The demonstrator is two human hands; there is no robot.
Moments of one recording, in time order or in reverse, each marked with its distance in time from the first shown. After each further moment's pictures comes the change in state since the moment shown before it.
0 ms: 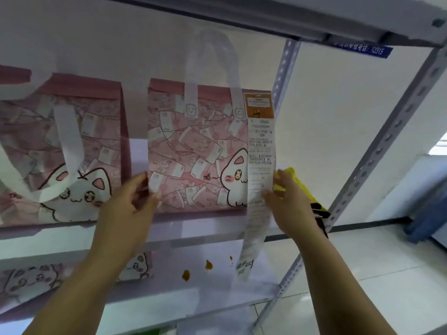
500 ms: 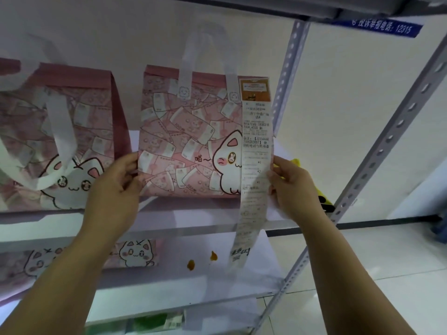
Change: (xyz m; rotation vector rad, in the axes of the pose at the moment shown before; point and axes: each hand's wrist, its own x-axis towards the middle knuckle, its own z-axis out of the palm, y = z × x) left_hand 0.014 0.007 0.005 -0.050 0.066 0.021; right_hand 0.019 0.006 -0.011 0.226 -0.089 -0.041
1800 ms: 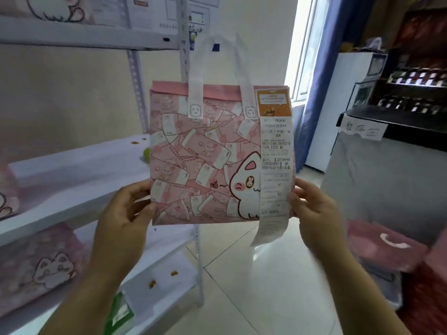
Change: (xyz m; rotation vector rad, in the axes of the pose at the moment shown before) left_hand -0.239 0.137 0.011 -0.398 -0.519 0.201; right_hand -0.393 -0.043 -0.159 0.000 0.677 -0.044
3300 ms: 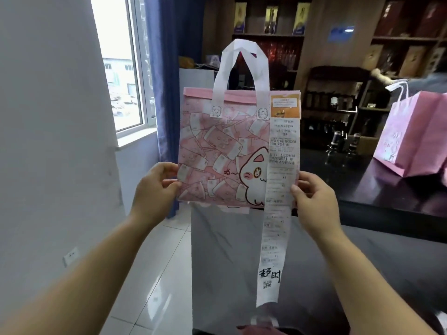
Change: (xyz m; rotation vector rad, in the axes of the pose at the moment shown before) left_hand 0.434 -0.058 0.874 -0.141 -0.595 0.170; right_hand 0.547 0.298 -0.490 -0.493 0.658 0.097
